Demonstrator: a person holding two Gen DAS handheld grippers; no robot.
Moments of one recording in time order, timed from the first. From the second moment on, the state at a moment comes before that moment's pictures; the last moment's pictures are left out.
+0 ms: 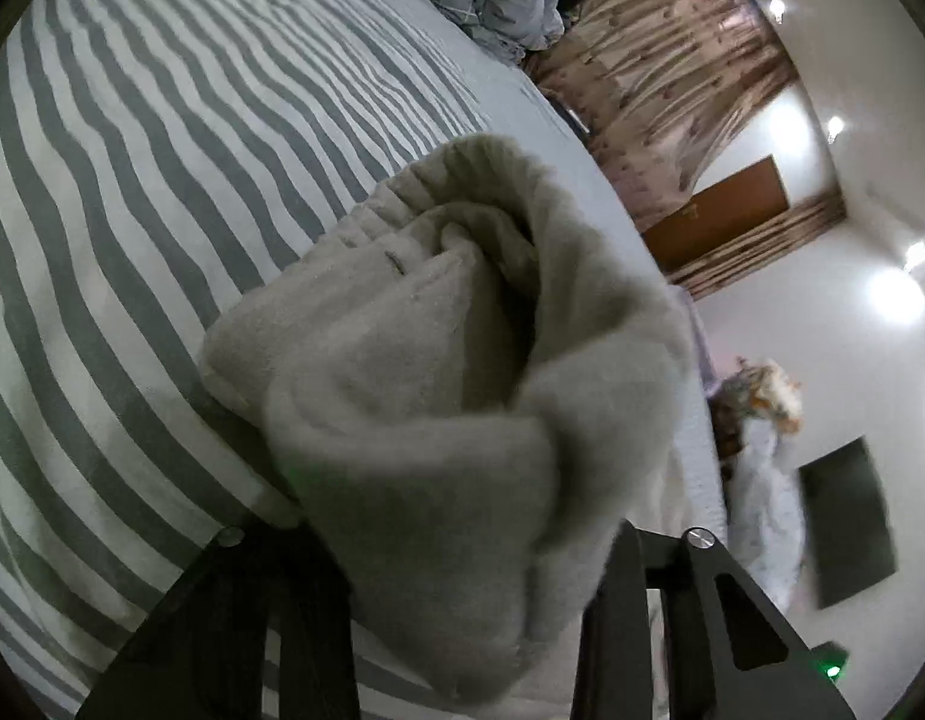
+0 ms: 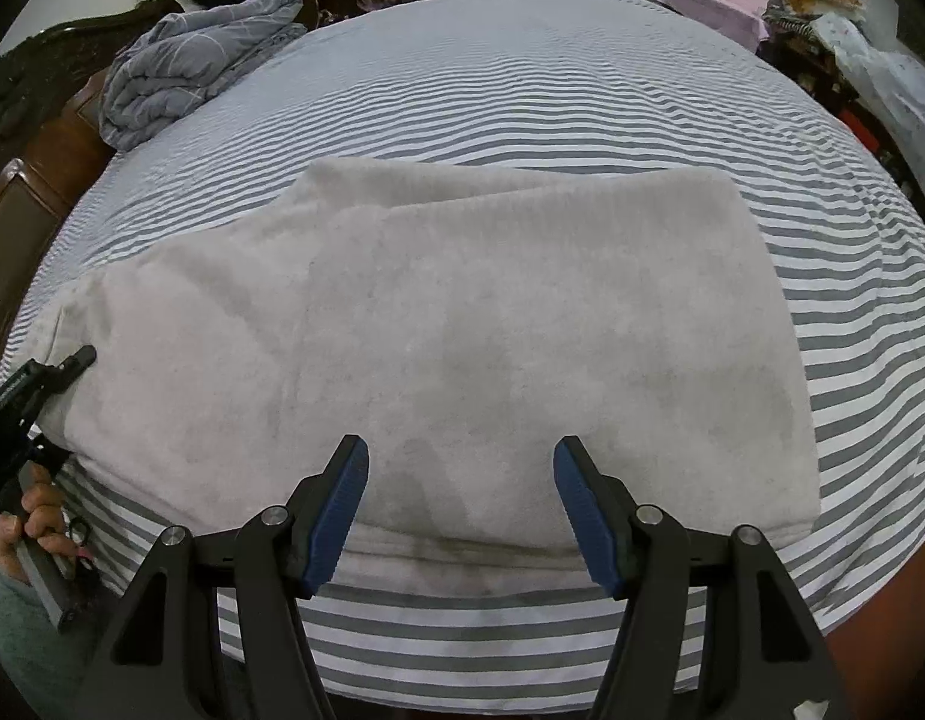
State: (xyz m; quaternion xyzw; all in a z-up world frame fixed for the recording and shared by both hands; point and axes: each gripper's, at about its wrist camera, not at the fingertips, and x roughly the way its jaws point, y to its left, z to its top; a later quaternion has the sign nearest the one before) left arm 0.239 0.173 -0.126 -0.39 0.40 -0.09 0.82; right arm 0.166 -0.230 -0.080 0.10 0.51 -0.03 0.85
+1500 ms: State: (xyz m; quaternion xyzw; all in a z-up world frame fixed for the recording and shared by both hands) left arm 0.189 -0.280 0.013 0.03 0.40 -0.23 0.89; right arm 0.046 -0.440 -0.097 0.39 0.40 -0.06 0.83
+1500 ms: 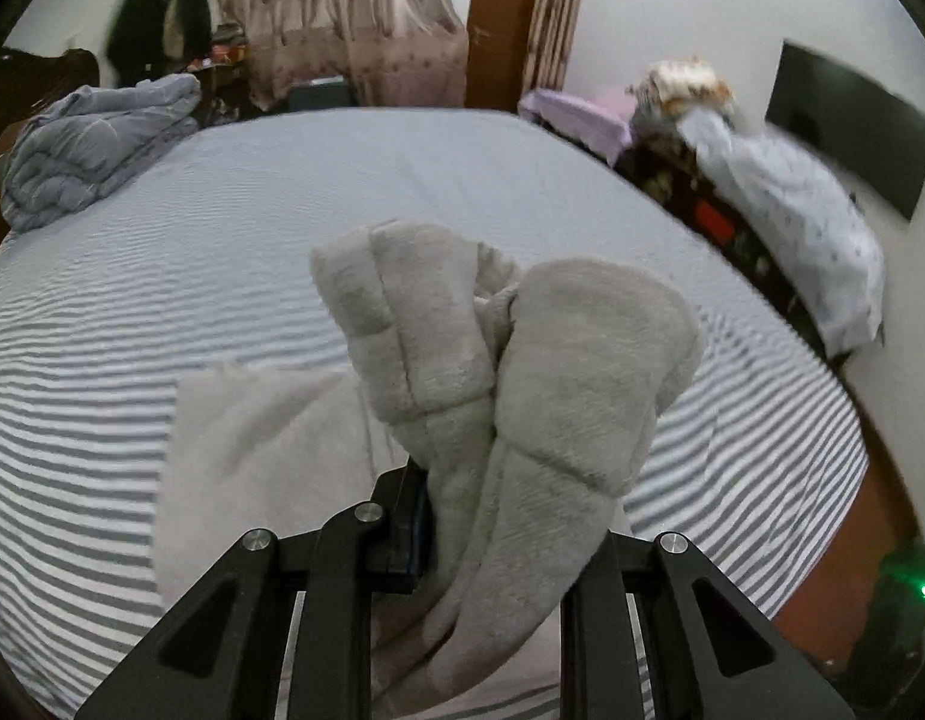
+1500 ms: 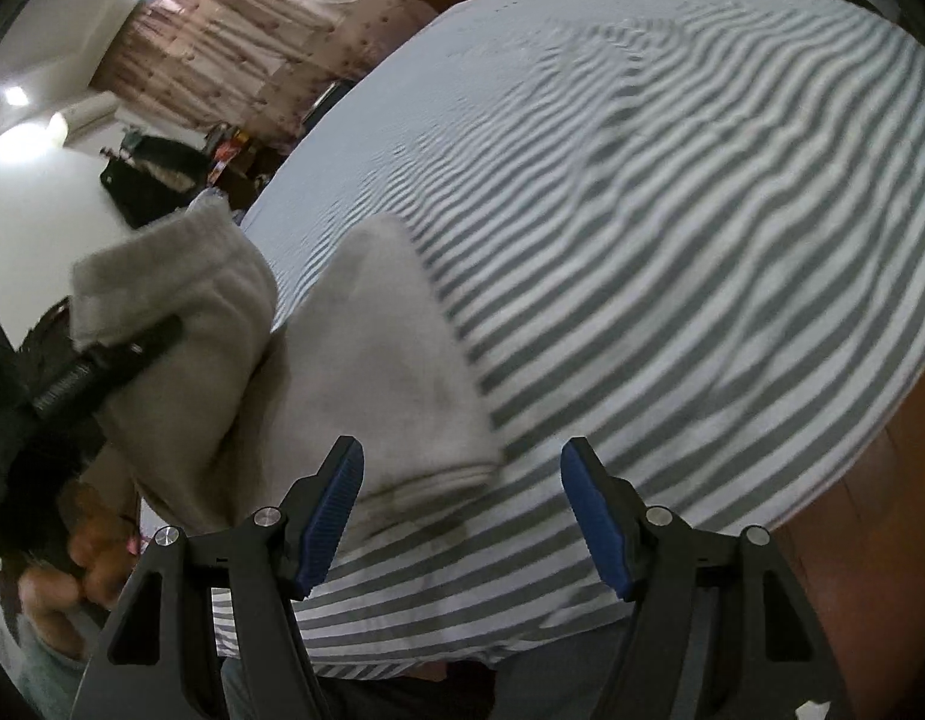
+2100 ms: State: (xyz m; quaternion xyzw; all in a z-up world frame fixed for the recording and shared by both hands) left arm 0.156 -0.327 -0.041 0.10 0.41 -0.20 0.88; right arm 0.033 -0.468 -0.118 0.42 0.39 -0.06 0.82
